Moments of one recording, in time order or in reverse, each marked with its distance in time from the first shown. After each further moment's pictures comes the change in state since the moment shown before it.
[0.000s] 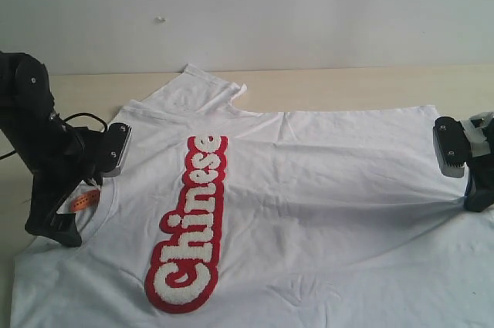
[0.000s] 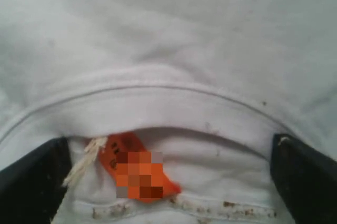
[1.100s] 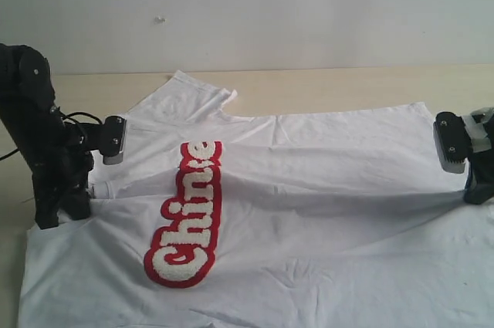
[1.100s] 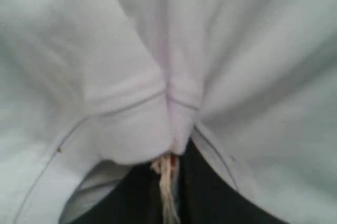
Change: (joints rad) left arm 0.035 0.031 -0.084 -0.015 0.111 -0.144; right arm 0.000 -0.034 -0.003 -0.004 -0.023 0.002
